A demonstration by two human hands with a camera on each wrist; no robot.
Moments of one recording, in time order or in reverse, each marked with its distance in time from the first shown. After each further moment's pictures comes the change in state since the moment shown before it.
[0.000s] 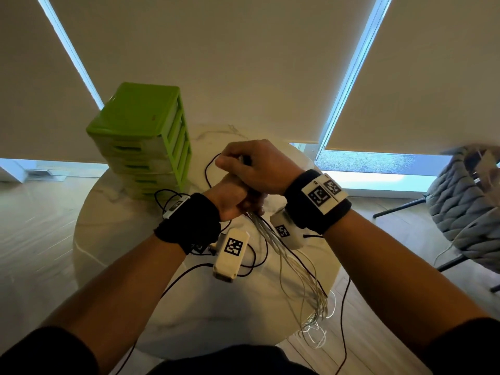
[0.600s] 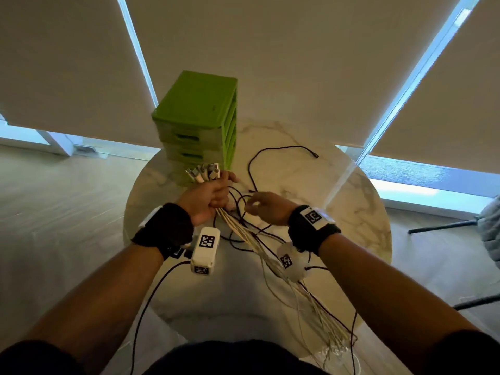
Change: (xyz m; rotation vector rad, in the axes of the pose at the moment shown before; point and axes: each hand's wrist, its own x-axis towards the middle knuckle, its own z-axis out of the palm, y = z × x) left_hand -0.041 -0.035 -0.160 -0.209 0.212 0.004; right_hand 0.033 0.047 0.142 0.107 -0.478 0.452
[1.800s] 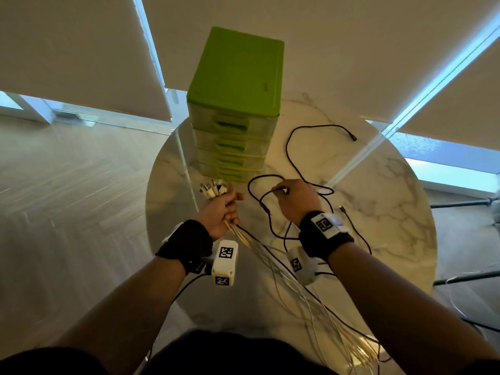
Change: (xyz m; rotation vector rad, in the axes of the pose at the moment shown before) left_hand 0.048 -0.051 -0.120 -0.215 0.167 -0.320; right_hand 0.078 -0.028 0.050 -0.085 0.446 0.274
